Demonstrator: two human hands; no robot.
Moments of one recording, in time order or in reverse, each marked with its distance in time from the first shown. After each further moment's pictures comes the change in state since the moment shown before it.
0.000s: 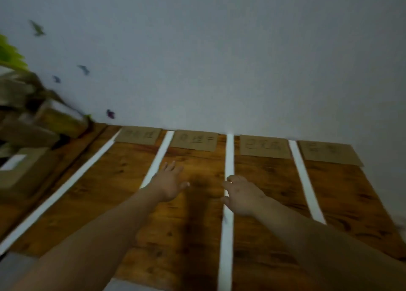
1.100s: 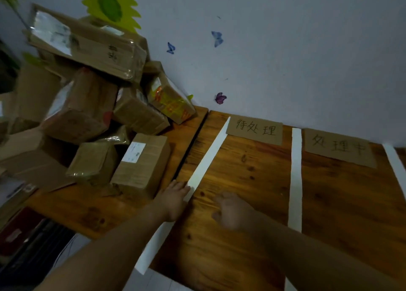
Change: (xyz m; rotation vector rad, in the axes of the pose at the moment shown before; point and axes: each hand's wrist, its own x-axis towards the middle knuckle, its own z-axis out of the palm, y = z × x) left_hand -0.028 -0.482 -0.018 0.029 -0.214 -0.079; right_hand 0.286 -0.430 0.104 0.133 -0.227 -0.126
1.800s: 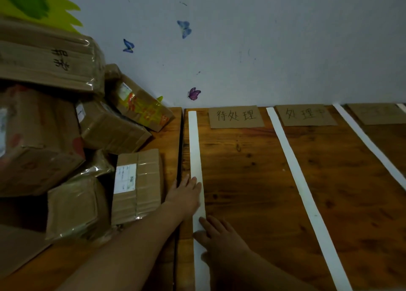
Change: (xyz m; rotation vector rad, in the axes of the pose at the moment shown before) left_hand 0.071 -0.043 -0.010 0.394 0.006 0.409; right_hand 0.040 -0.103 0.093 -0.110 -0.070 0.082
